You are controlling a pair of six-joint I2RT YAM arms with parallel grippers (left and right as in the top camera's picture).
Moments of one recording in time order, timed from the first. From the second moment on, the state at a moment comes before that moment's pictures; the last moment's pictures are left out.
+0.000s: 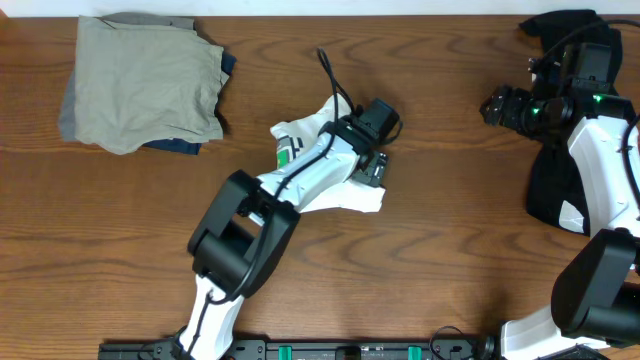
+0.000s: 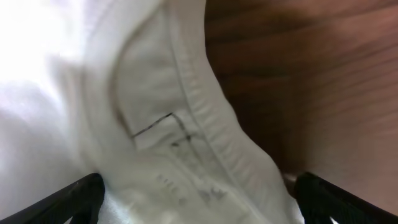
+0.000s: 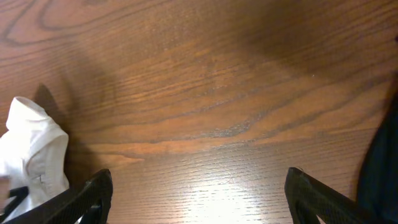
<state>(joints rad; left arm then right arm) -0.68 2.13 1.52 -0.68 -0.19 -0.30 -0.19 1.73 1.38 -0.73 -0.28 0.18</state>
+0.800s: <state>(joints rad) -0.68 2.13 1.53 -0.86 -0.40 -0.23 -0.19 1.73 1.38 -0.73 -0.27 0.18</state>
